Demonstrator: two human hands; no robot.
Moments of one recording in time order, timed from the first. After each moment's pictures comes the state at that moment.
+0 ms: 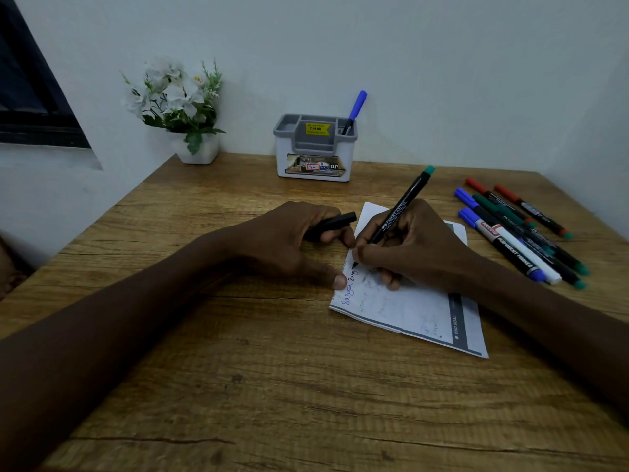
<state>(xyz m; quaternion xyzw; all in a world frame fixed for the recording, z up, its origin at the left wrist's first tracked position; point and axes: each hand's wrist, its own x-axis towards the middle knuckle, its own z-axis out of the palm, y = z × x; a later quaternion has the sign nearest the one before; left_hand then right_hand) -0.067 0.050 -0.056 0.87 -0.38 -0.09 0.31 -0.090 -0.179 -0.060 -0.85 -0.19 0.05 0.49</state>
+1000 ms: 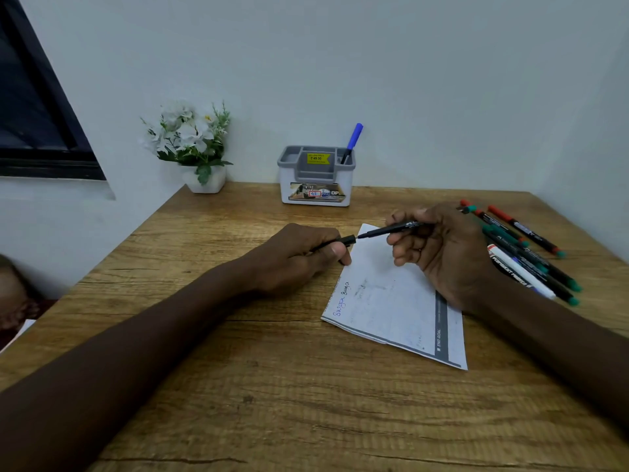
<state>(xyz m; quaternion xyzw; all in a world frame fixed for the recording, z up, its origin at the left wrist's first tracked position) -0.065 0.051 -0.060 0.88 -0.34 0.00 0.32 -0.080 -0.194 -0.058 -0.59 -0.10 0.02 0.80</state>
